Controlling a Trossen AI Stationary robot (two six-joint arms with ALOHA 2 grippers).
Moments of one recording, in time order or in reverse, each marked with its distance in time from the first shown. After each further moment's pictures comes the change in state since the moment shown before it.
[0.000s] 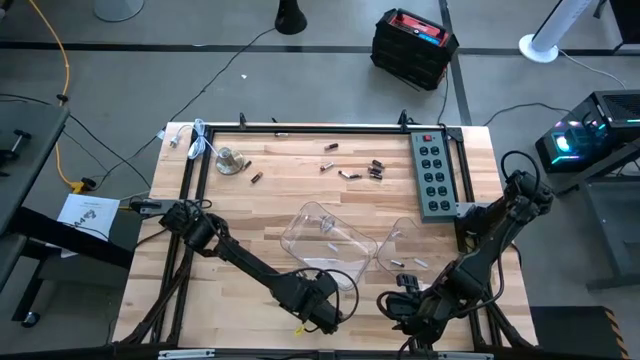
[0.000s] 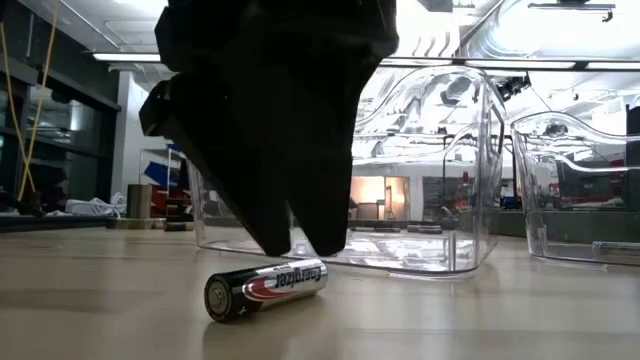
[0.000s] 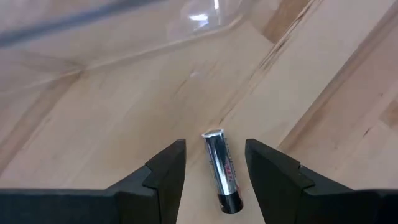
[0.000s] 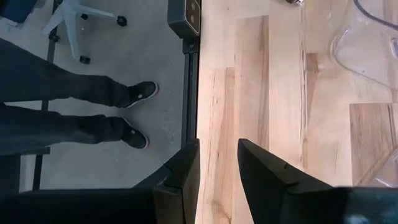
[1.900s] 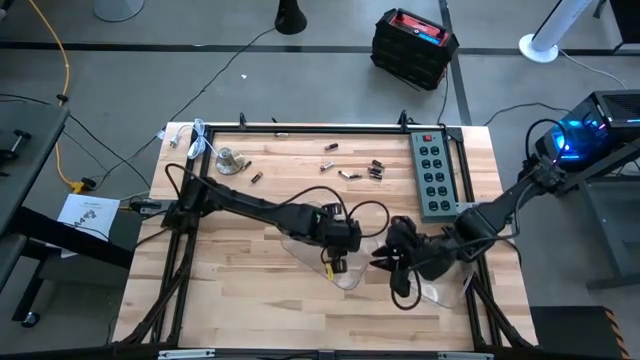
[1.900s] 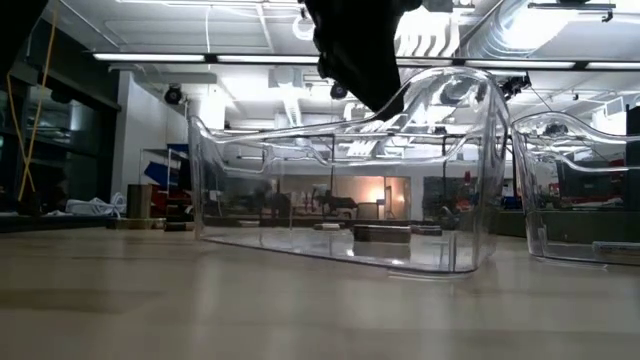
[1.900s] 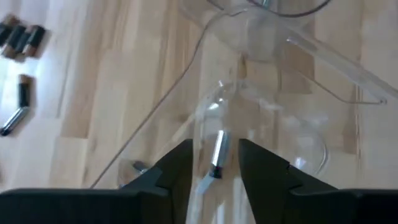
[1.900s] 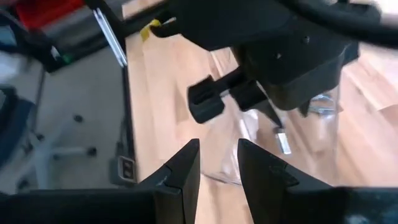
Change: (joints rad) left arm 0.331 -0.209 -0.014 0.061 -0.025 0.996; right arm -0.233 -0.247 0.001 -0.021 0.315 -0.017
